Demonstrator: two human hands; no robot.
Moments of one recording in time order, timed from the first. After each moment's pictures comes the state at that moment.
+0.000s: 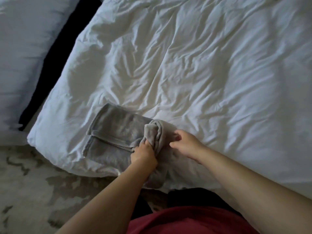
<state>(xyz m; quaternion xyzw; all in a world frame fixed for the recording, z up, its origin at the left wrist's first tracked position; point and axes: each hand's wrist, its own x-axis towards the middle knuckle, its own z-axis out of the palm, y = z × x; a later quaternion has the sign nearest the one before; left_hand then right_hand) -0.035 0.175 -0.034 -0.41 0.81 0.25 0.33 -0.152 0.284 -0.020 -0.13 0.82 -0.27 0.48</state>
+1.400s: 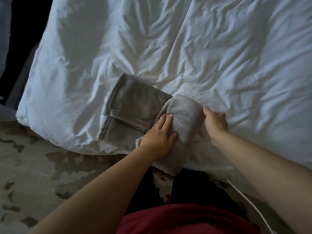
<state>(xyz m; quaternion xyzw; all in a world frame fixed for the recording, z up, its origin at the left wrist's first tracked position) 0.016 0.113 -0.101 -0.21 0.87 0.39 0.20 -0.128 0.234 -0.081 0.23 0.87 -0.29 0.31</state>
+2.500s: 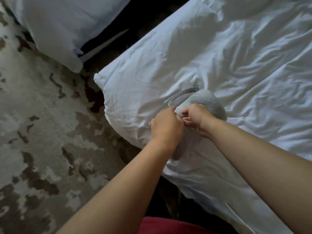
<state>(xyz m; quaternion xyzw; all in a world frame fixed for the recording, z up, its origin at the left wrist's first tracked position) 0.084 0.008 -0.012 -0.61 0.68 0.42 -0.04 -0.022 0.014 -0.019 -0.07 0.78 -0.28 0.55</state>
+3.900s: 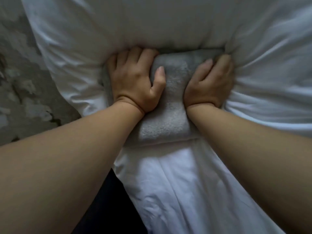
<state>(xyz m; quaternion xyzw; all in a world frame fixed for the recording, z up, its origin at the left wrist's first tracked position) 0.033 -0.035 -0.229 -0.70 0.67 0.18 -0.13 -0.104 -0.046 -0.240 -0.52 0.83 -0.19 0.05</state>
